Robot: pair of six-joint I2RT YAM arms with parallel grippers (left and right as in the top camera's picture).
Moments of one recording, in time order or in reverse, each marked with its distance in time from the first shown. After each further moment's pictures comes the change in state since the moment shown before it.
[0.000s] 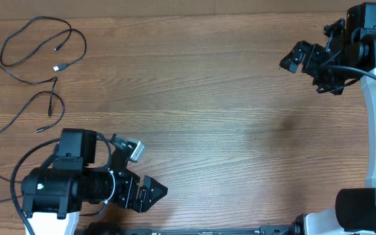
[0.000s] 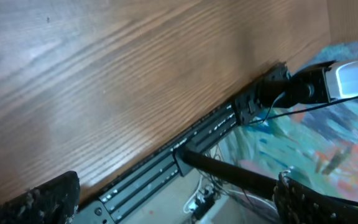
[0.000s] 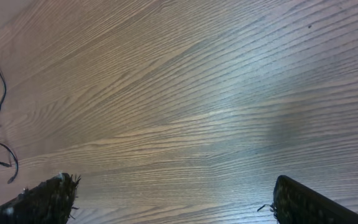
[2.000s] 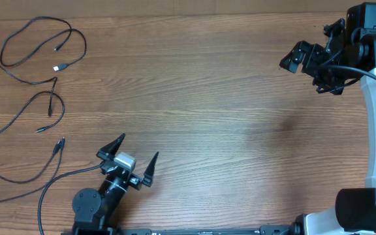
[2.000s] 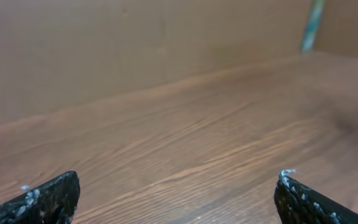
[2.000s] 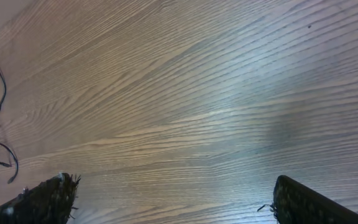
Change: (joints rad) left arm -0.009 -0.871 -0.997 1.431 -0.325 -0.091; right arm 0.000 0.000 0.000 0.000 0.000 -0.001
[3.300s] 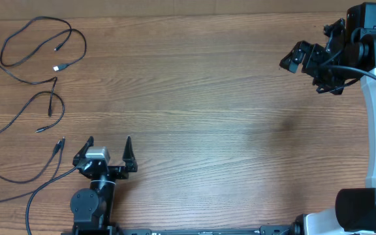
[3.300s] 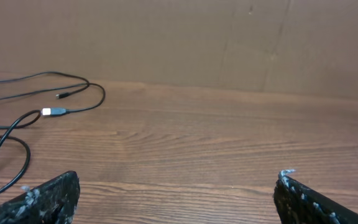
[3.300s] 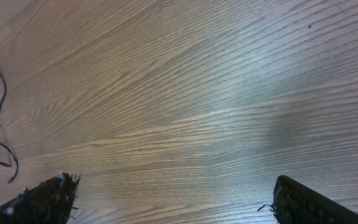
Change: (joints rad) left arm 0.082 -0.020 -0.027 0.003 -0.331 -0.178; right arm 0.000 0.000 0.000 0.001 0.000 0.001
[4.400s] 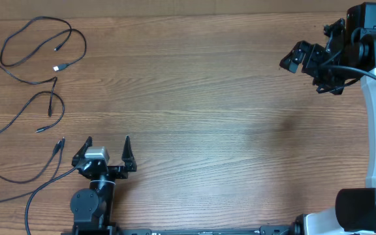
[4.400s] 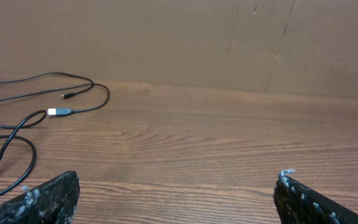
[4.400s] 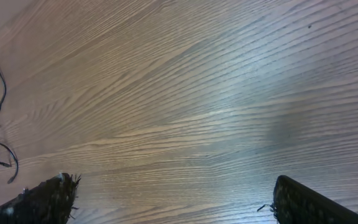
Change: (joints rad) left arm 0.000 0.000 0.000 0.000 -0.016 0.007; right arm 0.000 0.000 0.000 0.000 0.000 0.000
